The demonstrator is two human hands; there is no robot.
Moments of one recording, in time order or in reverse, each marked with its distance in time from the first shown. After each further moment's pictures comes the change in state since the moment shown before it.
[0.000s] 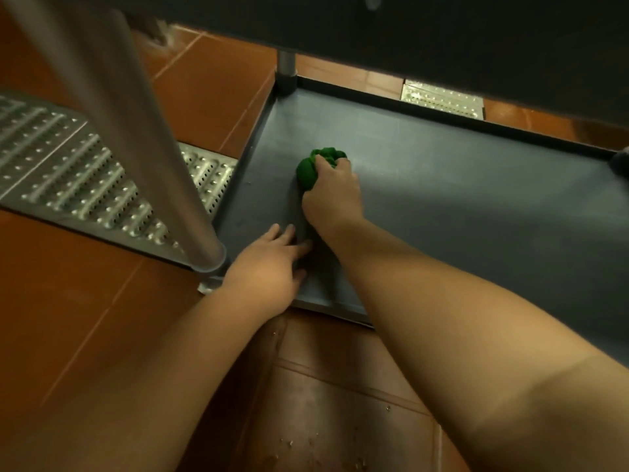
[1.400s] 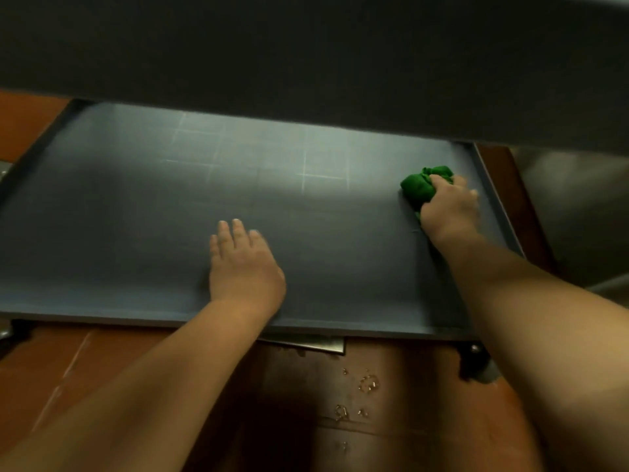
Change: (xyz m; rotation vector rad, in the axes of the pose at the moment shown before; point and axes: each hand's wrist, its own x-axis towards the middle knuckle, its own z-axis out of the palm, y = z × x) left_hand 0.073 0.308 0.092 0.172 0.205 -0.220; right_hand -0.011 0.467 -0.250 -0.325 0.189 0.403
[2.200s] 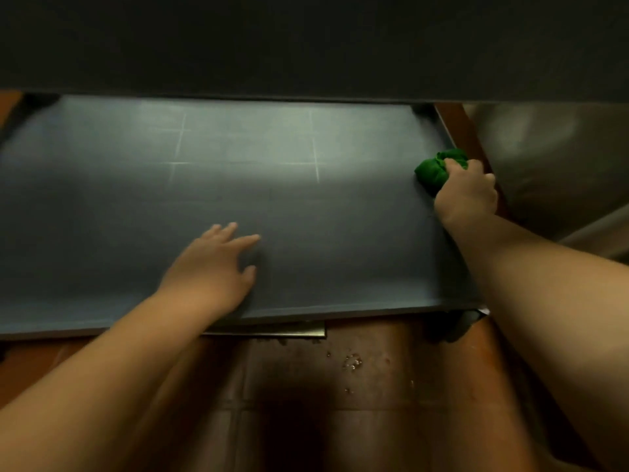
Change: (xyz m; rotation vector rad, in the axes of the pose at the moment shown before) left_hand 0.004 -0.013 -0.009 -0.083 -0.112 0.297; right_hand -0.005 0.075 -0.017 -0.108 0.047 0.136
